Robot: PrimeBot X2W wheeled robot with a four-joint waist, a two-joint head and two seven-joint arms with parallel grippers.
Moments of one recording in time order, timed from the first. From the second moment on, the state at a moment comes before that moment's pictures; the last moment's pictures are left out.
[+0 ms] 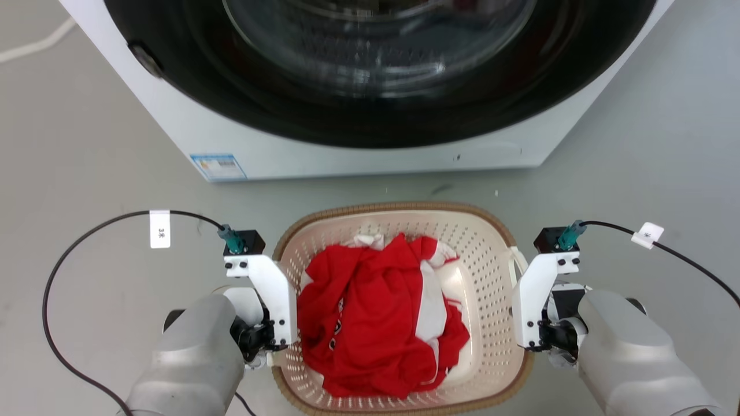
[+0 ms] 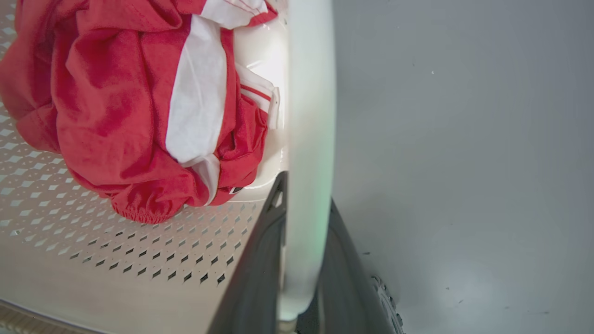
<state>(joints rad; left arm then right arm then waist) -0.78 0.15 -0.73 1.21 -0.92 -0.13 0.36 -0.75 -0.09 0.54 1.23 0.63 0.13 0.39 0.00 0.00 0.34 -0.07</state>
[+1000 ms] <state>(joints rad) -0.68 0.14 -0.81 1.20 -1.06 -0.13 0.60 -0.70 -0.10 0.59 1.28 0.76 0.13 0.71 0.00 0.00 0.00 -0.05</state>
